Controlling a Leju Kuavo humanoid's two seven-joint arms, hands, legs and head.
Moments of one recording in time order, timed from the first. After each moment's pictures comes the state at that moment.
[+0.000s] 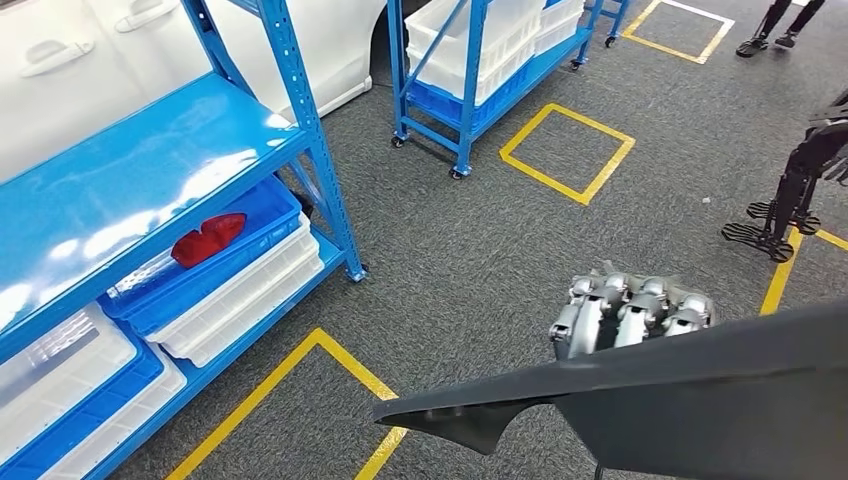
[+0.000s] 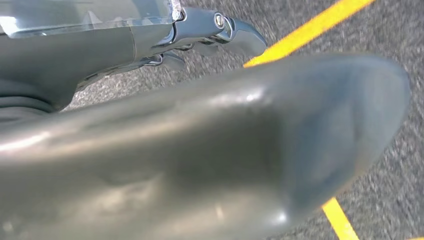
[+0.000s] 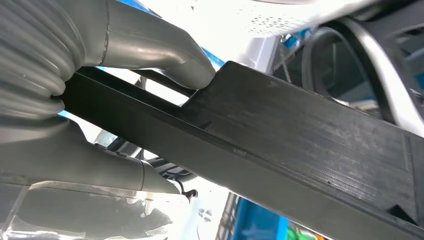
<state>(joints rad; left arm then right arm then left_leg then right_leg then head) -0.01 0.02 0.40 -0.19 0.04 0.20 -0.19 -0.35 -0.28 0.38 -2.07 -0.42 0.54 -0.66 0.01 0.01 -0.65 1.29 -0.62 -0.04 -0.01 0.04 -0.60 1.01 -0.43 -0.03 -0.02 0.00</state>
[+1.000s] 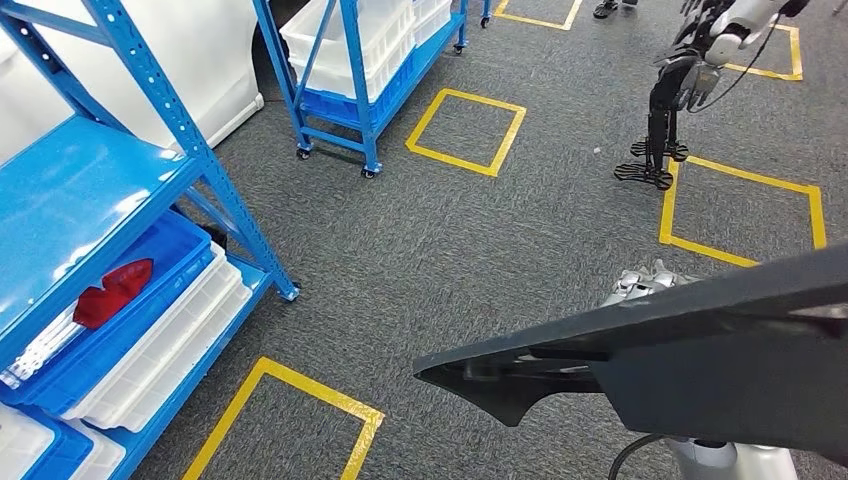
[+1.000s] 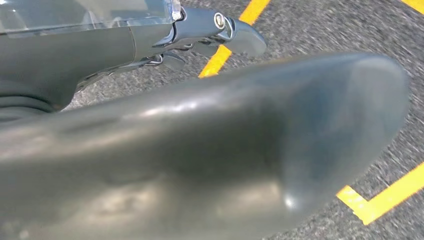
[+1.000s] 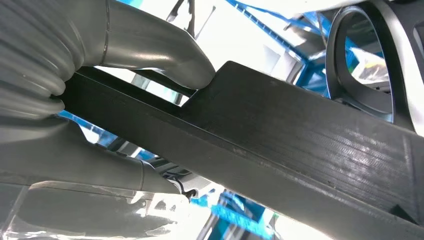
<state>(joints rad) -0.02 0.05 0.42 -0.19 -0.02 0.16 -0.22 -0.25 -0.22 0.20 -2.07 -0.30 0.56 -0.70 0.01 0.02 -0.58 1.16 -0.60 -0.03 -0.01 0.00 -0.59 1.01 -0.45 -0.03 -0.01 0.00</state>
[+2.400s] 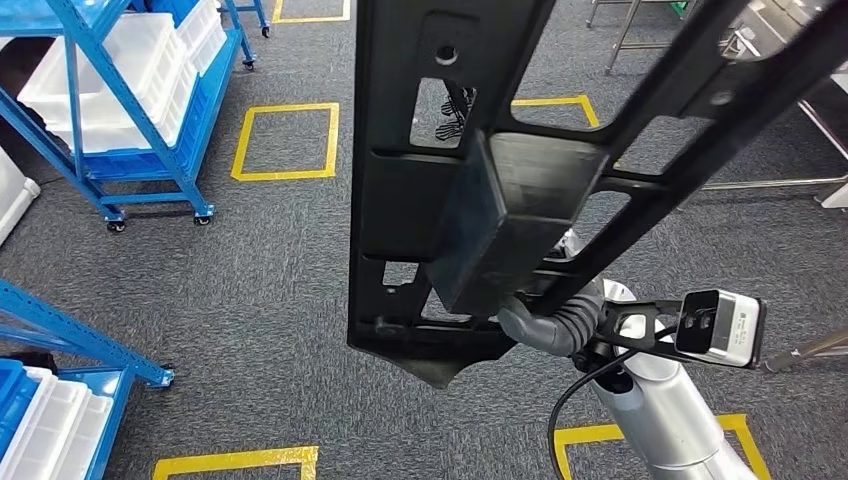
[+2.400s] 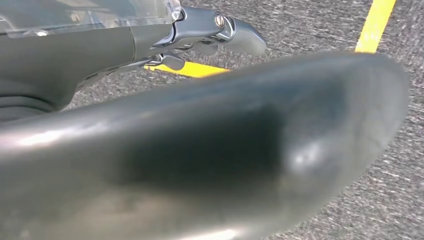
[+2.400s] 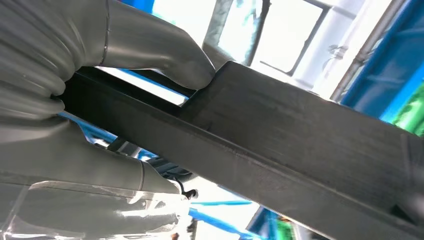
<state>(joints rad) -0.02 -0.02 0.46 -0.19 -0.04 0.11 -0.27 -0.47 -0.18 0.49 -1.79 -0.30 0.40 -0.58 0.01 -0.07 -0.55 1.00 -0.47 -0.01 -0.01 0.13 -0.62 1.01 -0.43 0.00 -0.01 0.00</state>
